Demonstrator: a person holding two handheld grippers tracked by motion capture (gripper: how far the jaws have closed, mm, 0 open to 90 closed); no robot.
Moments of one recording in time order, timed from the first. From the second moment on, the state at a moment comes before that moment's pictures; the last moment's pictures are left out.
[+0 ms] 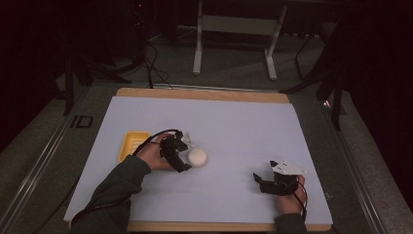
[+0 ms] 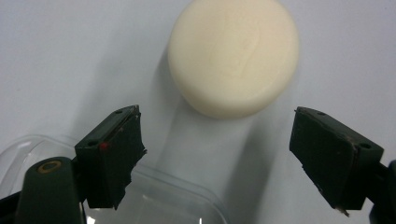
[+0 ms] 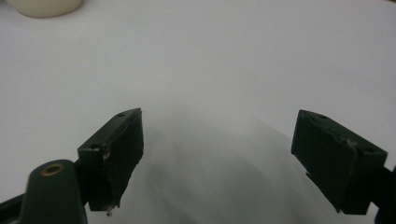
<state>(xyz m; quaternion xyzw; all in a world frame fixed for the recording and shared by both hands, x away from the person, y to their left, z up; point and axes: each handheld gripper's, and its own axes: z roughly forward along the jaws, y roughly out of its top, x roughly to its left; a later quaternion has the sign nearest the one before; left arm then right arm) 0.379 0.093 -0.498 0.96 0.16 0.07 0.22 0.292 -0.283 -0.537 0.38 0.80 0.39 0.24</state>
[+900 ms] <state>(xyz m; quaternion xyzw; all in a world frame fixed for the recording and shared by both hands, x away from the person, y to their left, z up) 0.388 0.058 -0.510 0.96 0.16 0.05 0.23 0.292 -0.282 -0.537 0.38 0.80 0.39 0.24</state>
